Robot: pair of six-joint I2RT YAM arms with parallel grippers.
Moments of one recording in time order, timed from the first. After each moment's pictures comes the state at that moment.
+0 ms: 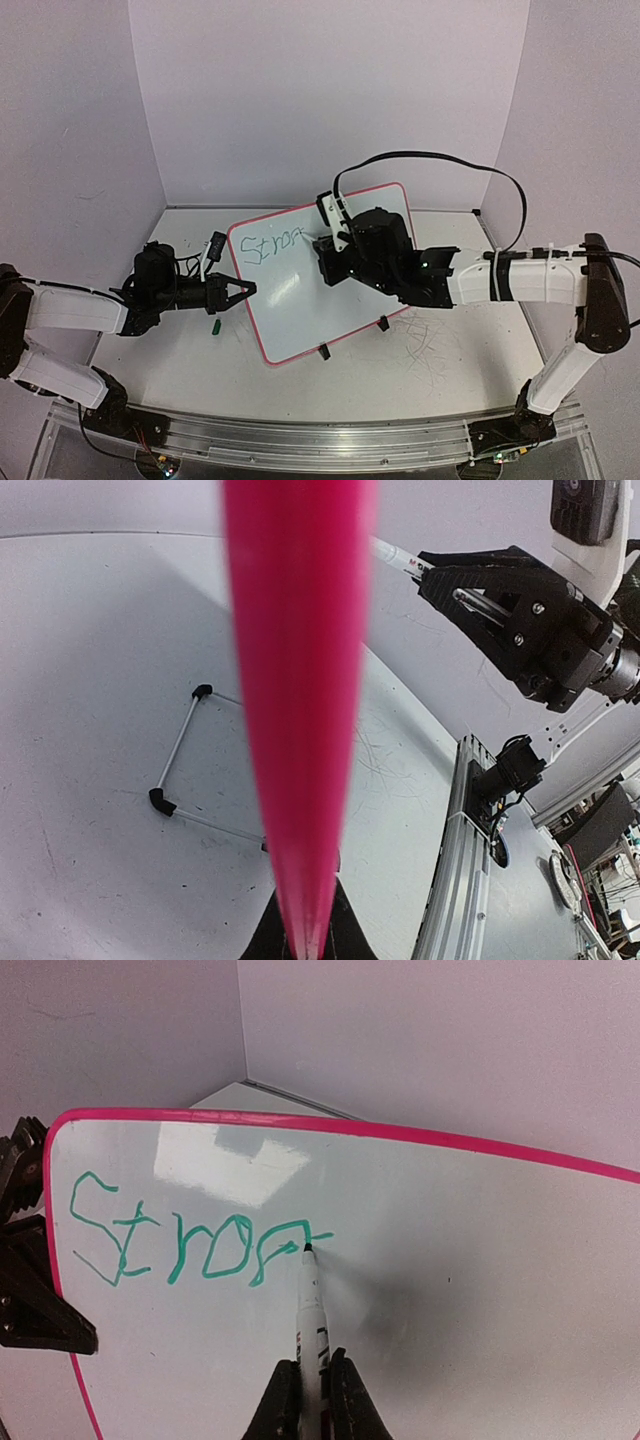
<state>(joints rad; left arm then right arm) -0.54 1.28 0.44 0.58 0.67 -0.44 1.03 1.66 1.20 0.12 0.37 0.13</state>
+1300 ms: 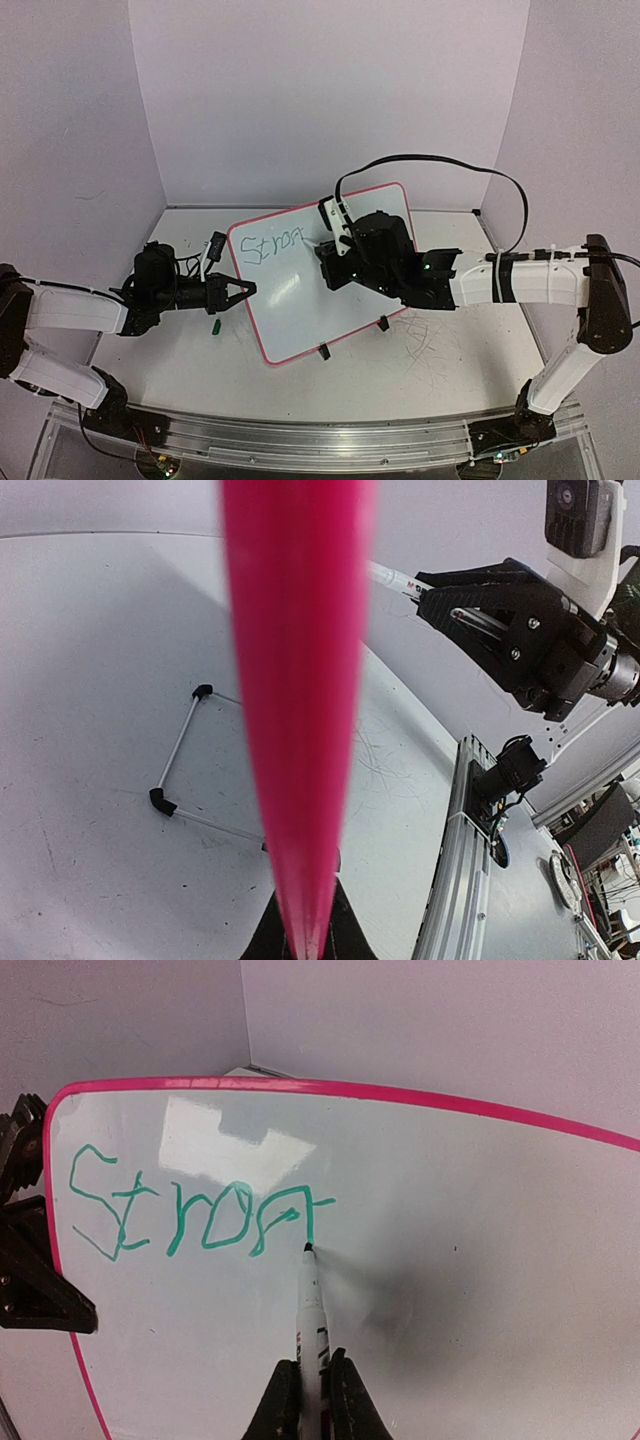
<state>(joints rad) -0.54 1.28 0.44 0.58 0.67 -0.44 1.03 1.65 1.18 0.09 0.35 0.15</state>
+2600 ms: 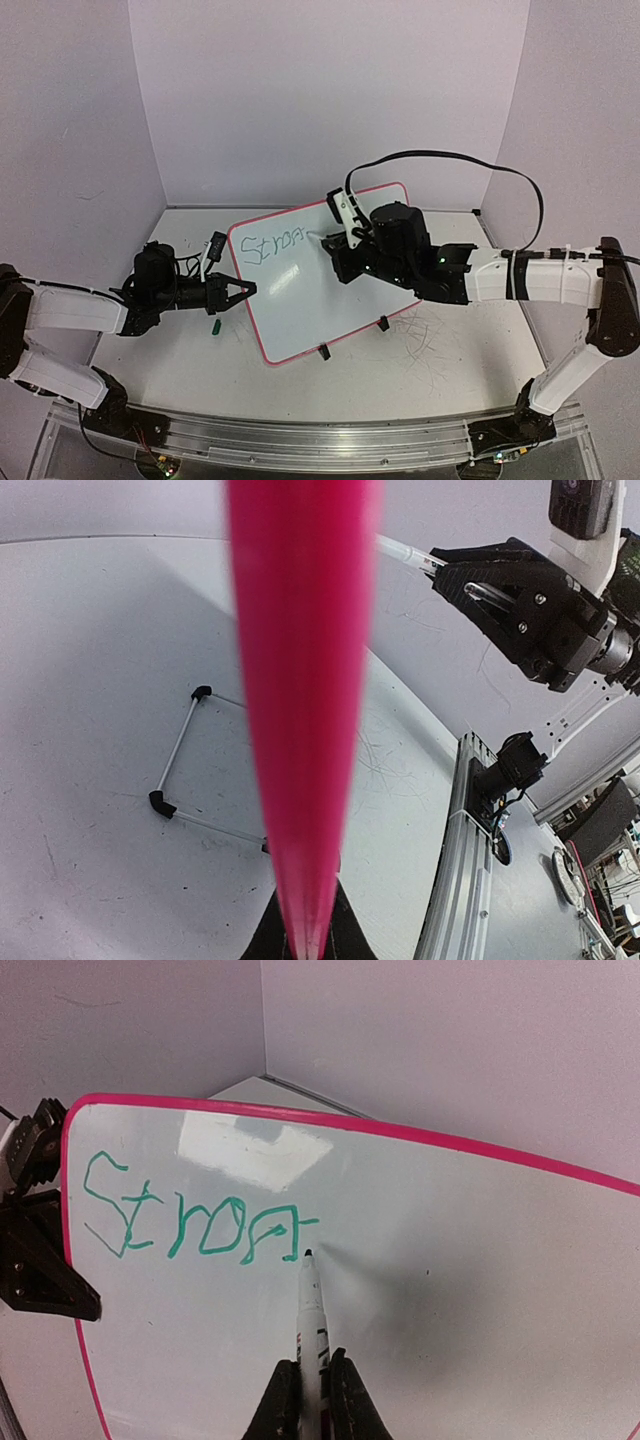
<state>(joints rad) -0.54 1.28 0.44 0.58 0.67 -0.43 0.99 1.58 1.14 0.10 0.26 0.07</state>
